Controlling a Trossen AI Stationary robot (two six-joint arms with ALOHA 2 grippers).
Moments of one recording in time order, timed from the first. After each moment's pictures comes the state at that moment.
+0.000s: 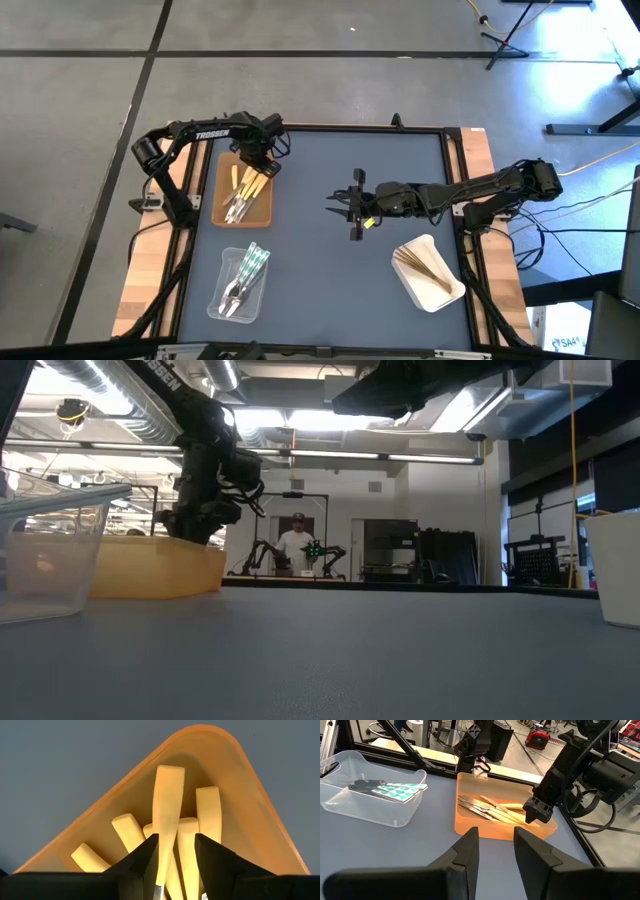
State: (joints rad) left arm 0.69 1.72 1.12 -0.98 -0.01 -0.29; right arm 0.12 1.43 0.90 0.23 0.22 -0.21
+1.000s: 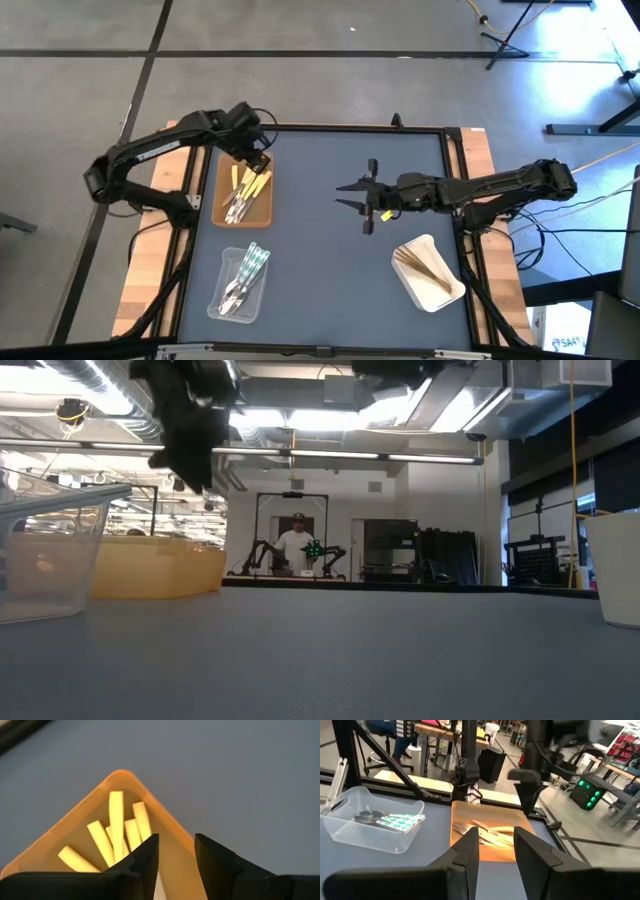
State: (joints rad) left arm 0.62 1.29 1.12 -0.99 0.09 -0.31; right arm 0.12 1.28 0.90 0.21 0.22 -0.21
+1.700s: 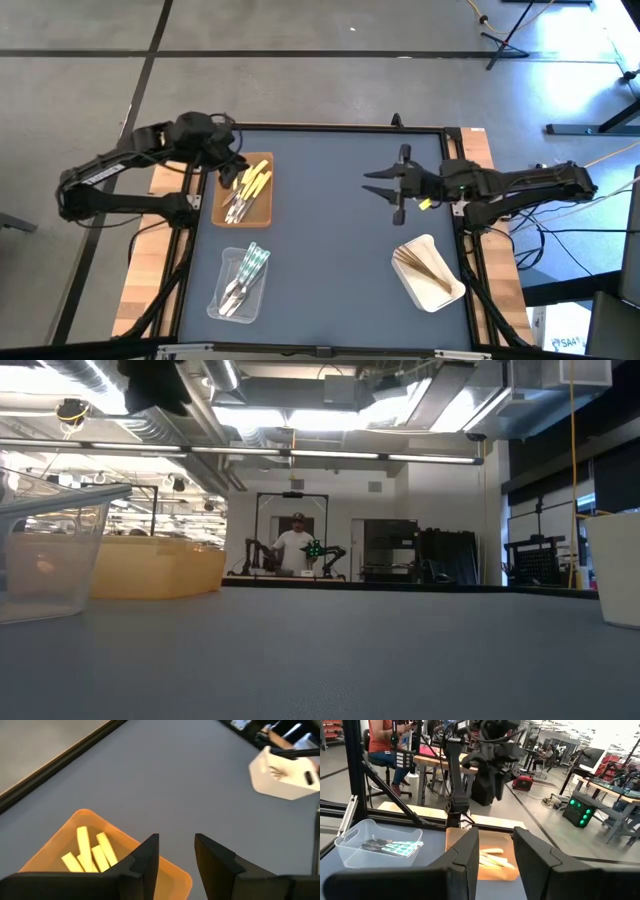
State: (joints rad) left arm 0.43 0.89 1.12 -0.98 0.09 -0.30; right arm 0.12 1.02 0.90 0.07 0.22 -0.21
